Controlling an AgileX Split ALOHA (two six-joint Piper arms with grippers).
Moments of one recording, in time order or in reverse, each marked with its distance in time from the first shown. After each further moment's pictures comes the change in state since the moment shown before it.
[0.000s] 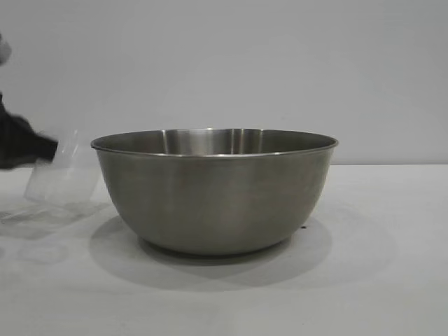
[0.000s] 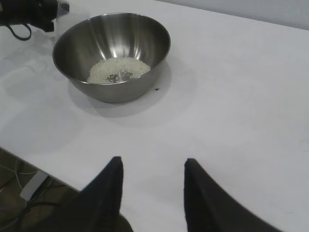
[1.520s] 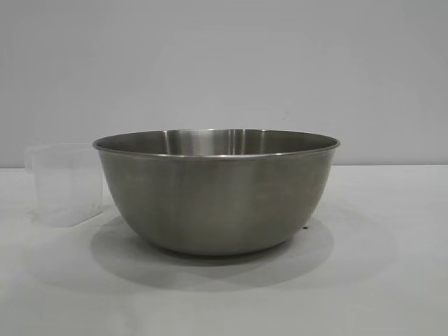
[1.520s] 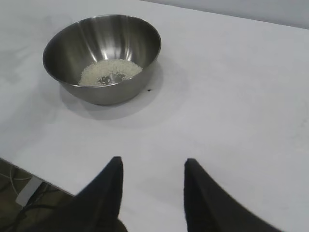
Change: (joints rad) left arm -0.169 -1.426 -0.069 -0.148 1.880 -0.115; right arm 0.000 0.000 0.000 -0.039 0.000 0.040
